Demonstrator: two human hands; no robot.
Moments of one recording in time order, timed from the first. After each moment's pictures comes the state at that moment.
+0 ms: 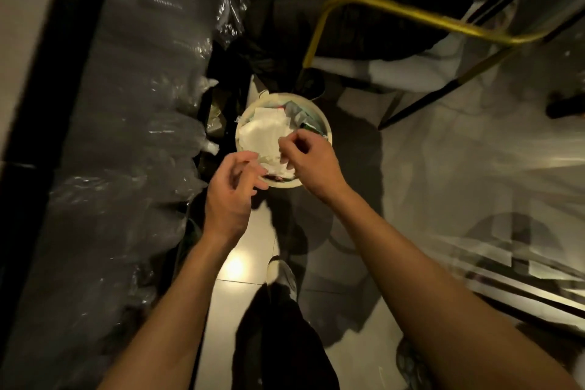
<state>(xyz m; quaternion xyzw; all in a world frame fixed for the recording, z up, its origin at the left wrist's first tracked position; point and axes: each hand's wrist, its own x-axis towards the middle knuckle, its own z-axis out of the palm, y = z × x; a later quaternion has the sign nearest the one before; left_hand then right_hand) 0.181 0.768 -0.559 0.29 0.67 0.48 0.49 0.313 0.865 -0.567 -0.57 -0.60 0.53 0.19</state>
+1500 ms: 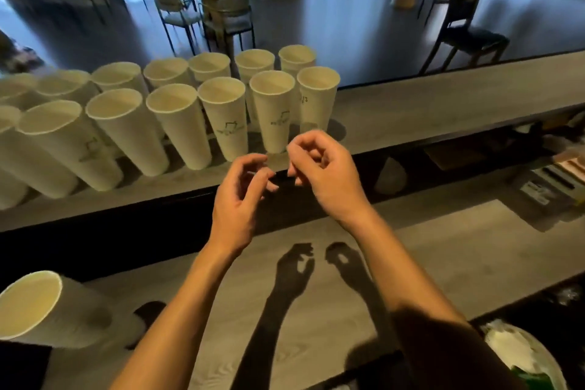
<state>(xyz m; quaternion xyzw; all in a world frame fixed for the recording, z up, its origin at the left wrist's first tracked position) -0.050 0.030 0.027 0.17 0.74 0.64 -0.09 -0.033 0.194 0.081 0.08 -0.75 0.65 0.12</state>
